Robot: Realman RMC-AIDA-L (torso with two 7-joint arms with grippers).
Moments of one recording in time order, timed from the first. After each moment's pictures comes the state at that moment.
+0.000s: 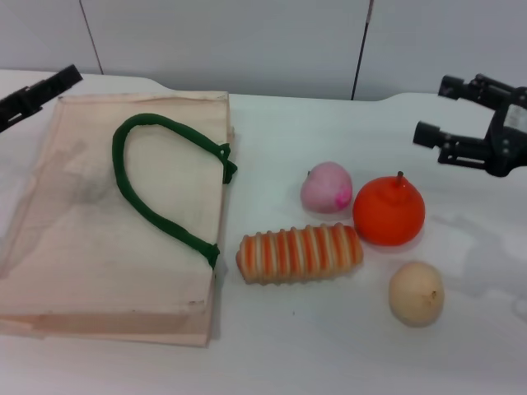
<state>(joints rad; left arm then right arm) -0.63 -2.02 2.86 -0.59 -0.85 1.42 -1.61 0.50 1.94 -0.99 -0.65 -1.45 -1.49 1.25</state>
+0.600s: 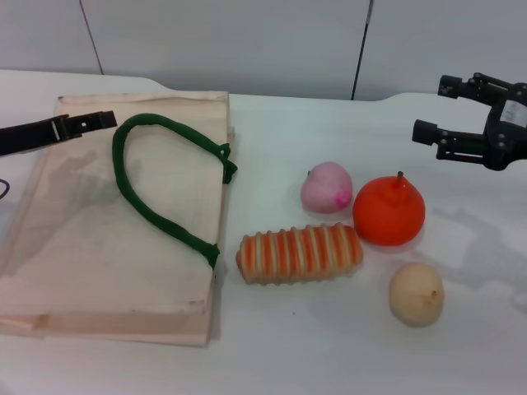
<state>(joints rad) -0.78 -2.03 2.86 -0.75 -0.44 1.39 -1.85 0.51 1.97 -0.91 -0.73 -1.60 -1.48 1.33</state>
